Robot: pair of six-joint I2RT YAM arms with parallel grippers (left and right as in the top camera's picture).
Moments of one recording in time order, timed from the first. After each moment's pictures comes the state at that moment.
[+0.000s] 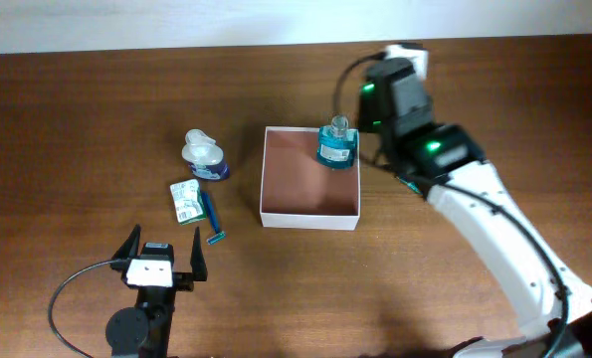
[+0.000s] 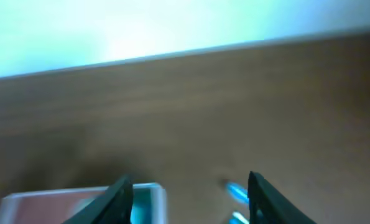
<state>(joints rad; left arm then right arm) 0.02 0.01 0.01 -0.07 0.08 0.08 0.36 1.56 1.45 -0.62 0.40 0.38</state>
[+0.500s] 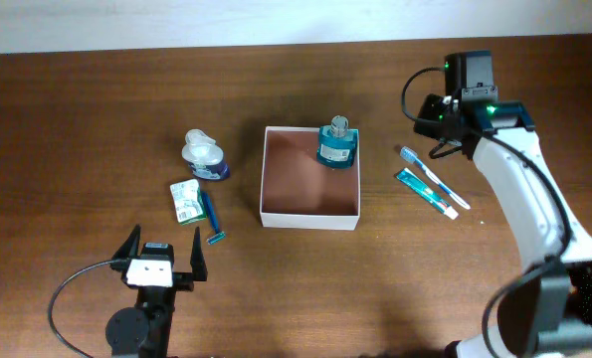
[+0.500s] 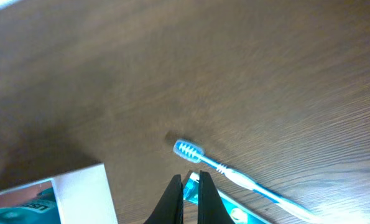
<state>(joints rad) 0.02 0.01 0.01 -0.07 0.08 0.08 0.04 1.72 1.45 -0.76 0.07 0.42</state>
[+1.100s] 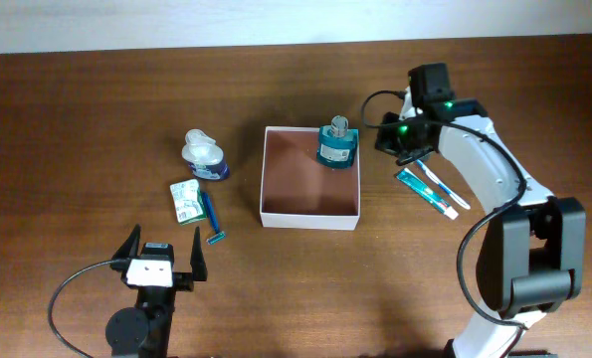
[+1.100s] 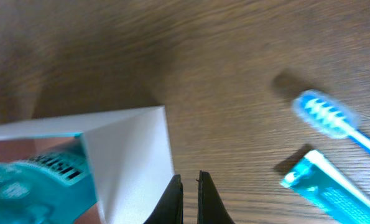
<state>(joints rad) 0.02 0.01 0.01 -0.07 0.08 0.08 0.12 1.92 1.45 -0.73 -0.24 0.42</state>
